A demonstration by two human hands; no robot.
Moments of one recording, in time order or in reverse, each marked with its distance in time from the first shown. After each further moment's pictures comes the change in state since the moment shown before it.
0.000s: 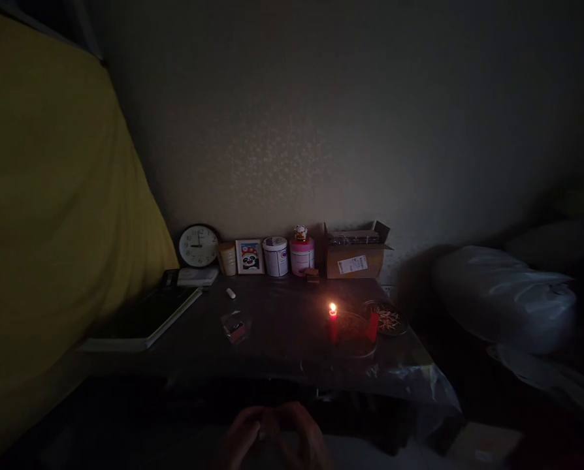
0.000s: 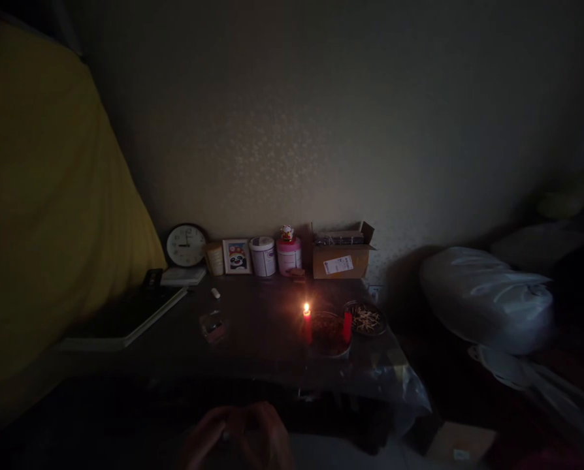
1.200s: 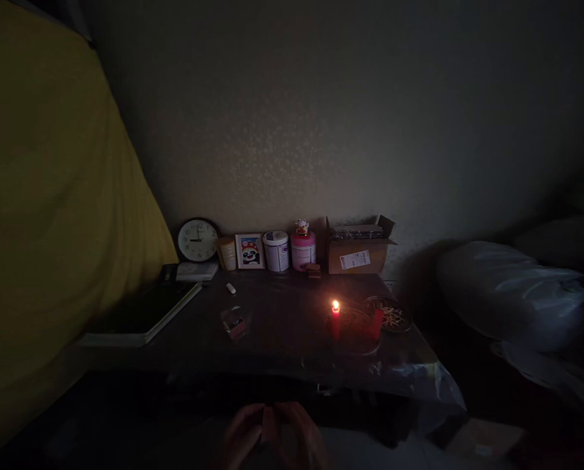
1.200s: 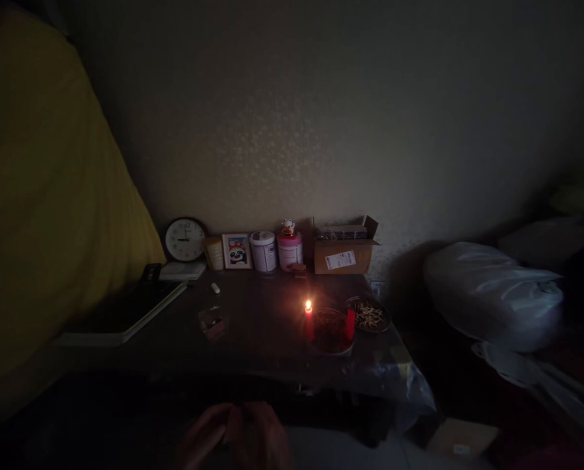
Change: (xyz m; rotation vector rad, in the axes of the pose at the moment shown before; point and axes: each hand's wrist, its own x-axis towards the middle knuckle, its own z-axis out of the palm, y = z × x) left_hand -0.002 0.007 0.000 -0.031 -0.031 0.006; right_hand 0.000 0.006 0.010 -0.044 0.011 -0.039
